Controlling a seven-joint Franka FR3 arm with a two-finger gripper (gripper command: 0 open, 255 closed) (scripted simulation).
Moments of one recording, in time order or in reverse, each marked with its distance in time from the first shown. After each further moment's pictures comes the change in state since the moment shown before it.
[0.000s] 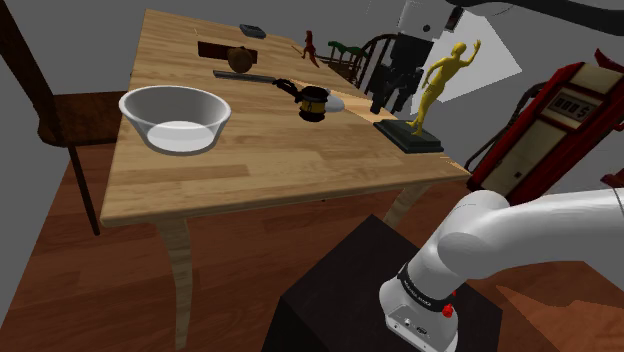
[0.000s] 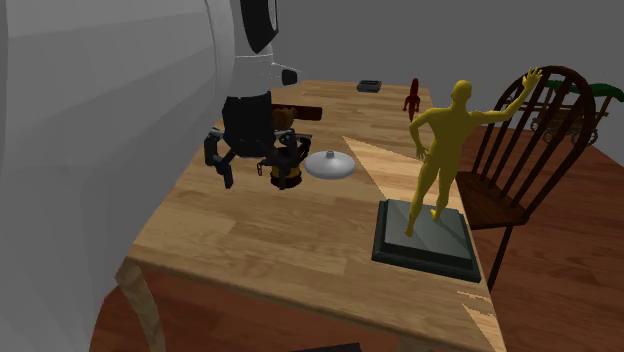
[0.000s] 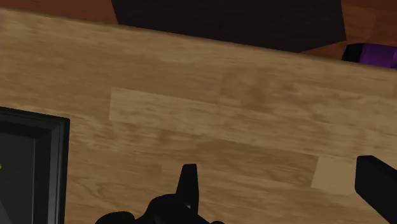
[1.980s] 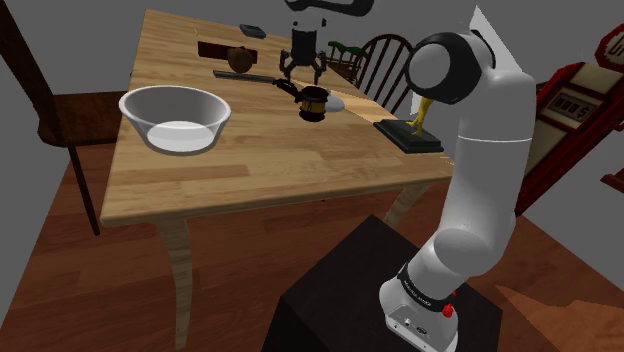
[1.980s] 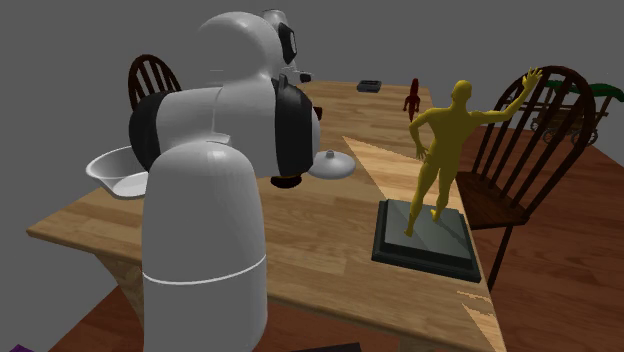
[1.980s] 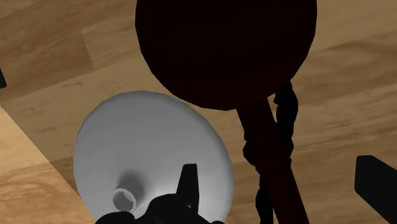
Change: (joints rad) arm -0.070 1.200 0.010 1.109 -0.082 0.012 0.375
